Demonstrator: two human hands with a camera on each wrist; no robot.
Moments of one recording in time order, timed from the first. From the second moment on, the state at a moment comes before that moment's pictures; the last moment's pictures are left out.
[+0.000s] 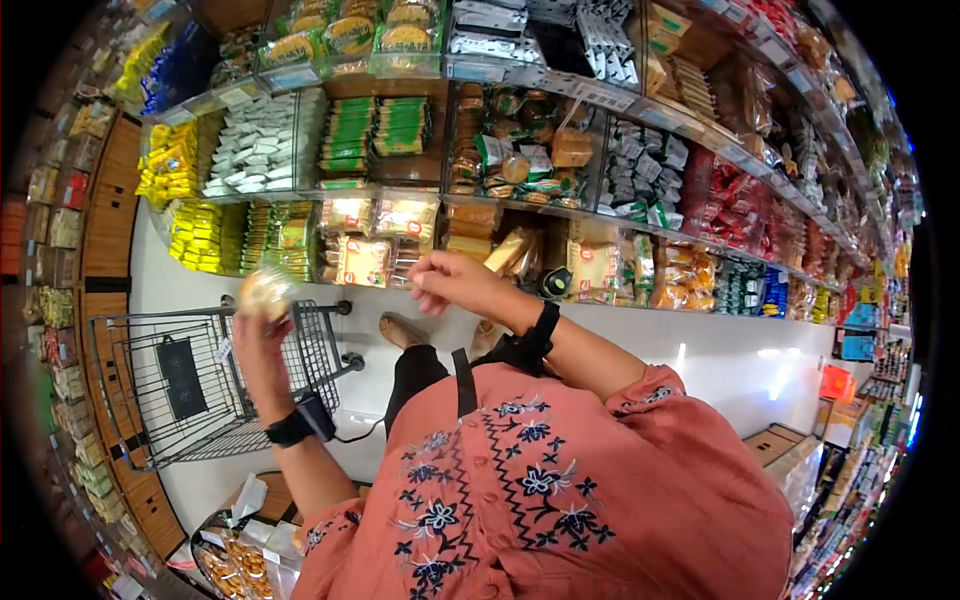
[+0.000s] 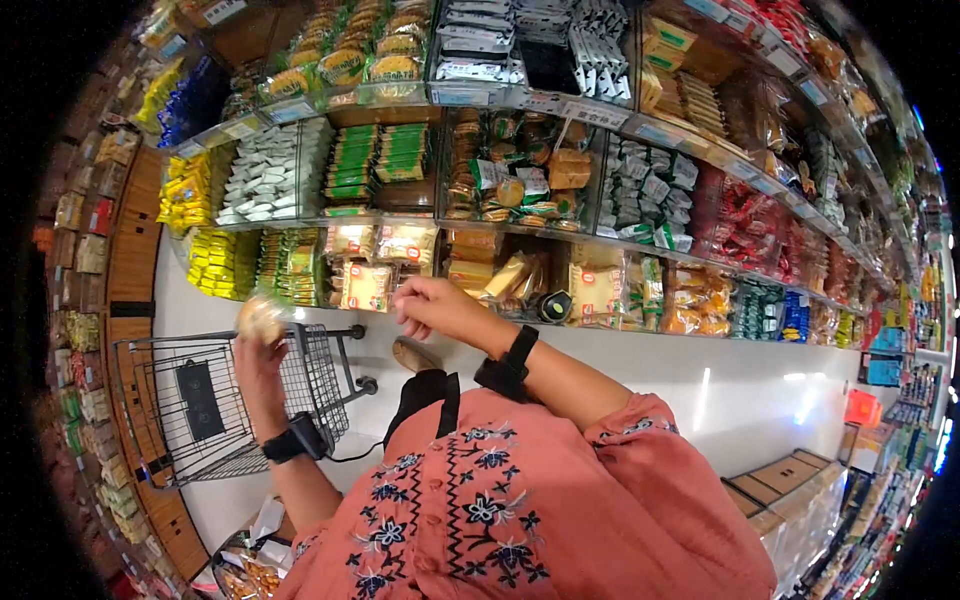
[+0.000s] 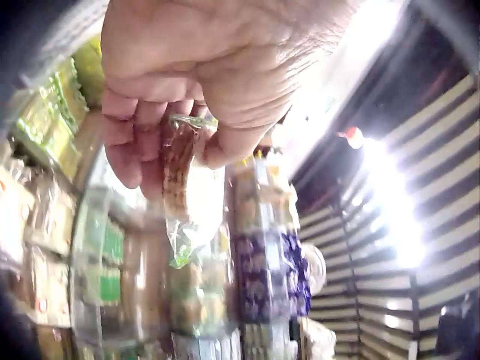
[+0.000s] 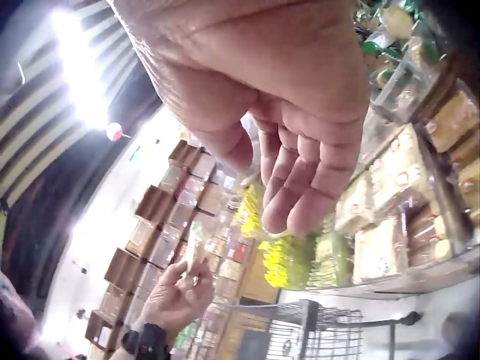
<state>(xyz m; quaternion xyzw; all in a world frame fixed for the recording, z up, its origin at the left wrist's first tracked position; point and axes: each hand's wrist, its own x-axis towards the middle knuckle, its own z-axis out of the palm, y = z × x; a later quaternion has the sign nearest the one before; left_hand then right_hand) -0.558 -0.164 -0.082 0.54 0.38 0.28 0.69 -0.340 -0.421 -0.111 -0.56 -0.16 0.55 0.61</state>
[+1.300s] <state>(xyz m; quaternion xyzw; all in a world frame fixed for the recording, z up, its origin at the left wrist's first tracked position) -0.362 -0.292 -0.006 0.77 0.01 -0.11 0.62 -0.332 -0.502 -0.057 -0.54 -0.09 0.31 0.77</state>
